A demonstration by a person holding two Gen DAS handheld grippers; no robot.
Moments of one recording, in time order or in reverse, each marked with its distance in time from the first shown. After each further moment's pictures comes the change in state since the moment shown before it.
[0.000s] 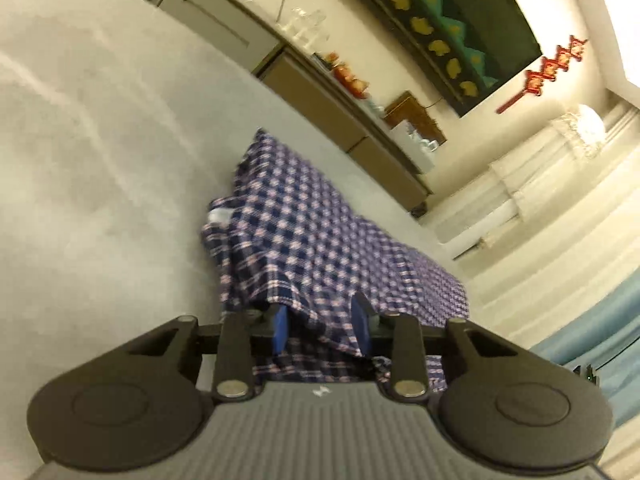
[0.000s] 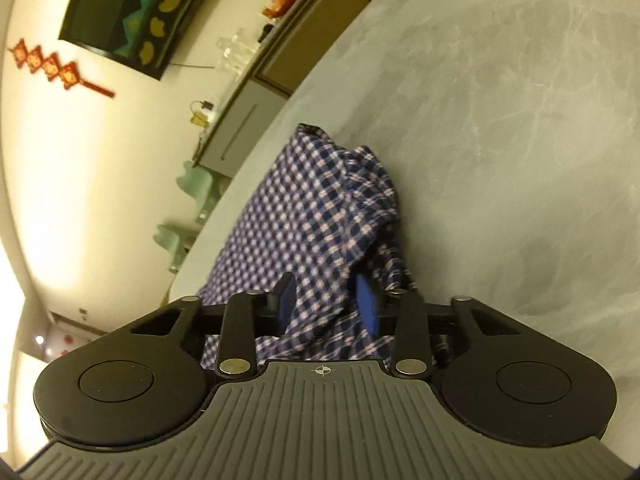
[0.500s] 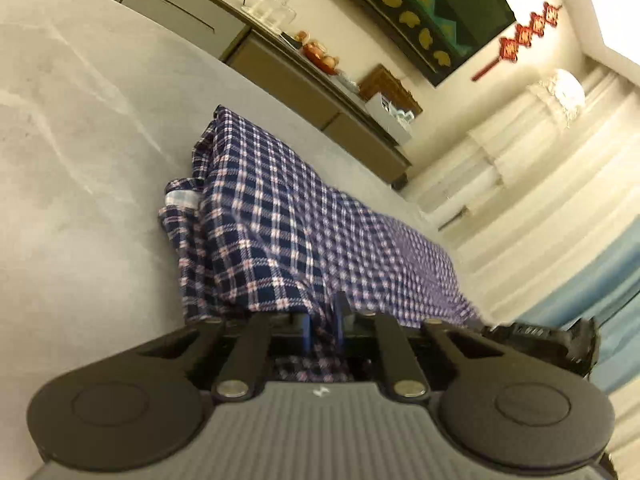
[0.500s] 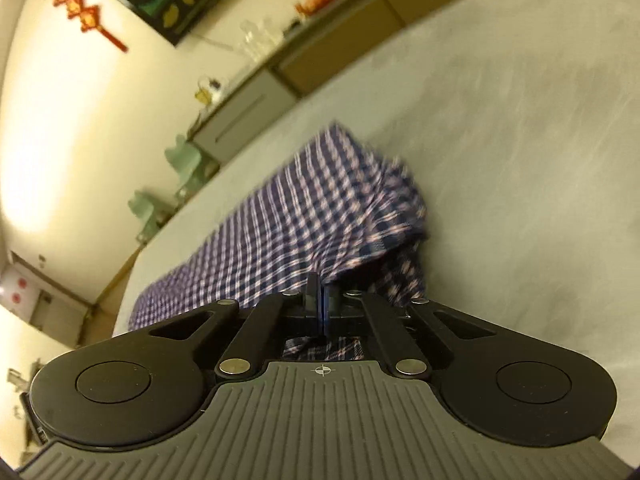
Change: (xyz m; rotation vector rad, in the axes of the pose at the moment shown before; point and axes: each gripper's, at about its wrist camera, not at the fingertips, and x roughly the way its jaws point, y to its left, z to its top) left arm 0.005 -0.010 -0.015 0.088 0.093 -0.026; right arm 0.012 0.035 -0.009 -0.221 -0.038 -0.110
